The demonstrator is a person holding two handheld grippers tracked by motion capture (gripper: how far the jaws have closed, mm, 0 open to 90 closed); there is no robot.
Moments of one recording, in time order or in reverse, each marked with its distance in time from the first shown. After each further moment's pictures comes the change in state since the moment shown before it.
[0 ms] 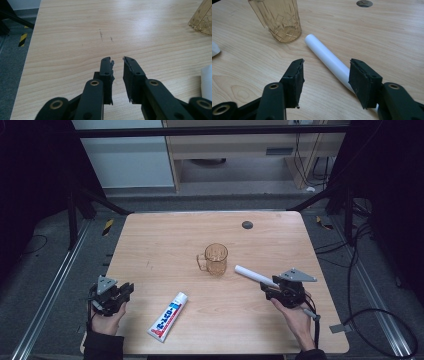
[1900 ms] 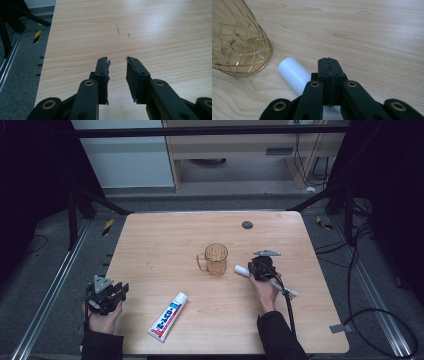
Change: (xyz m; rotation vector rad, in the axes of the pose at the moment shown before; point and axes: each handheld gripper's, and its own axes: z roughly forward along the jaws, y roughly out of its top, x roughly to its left) left arm 0.014 -0.004 0.005 0.025 0.080 0.002; right arm 0.002 0.029 0.117 0.119 -0.133 0.132
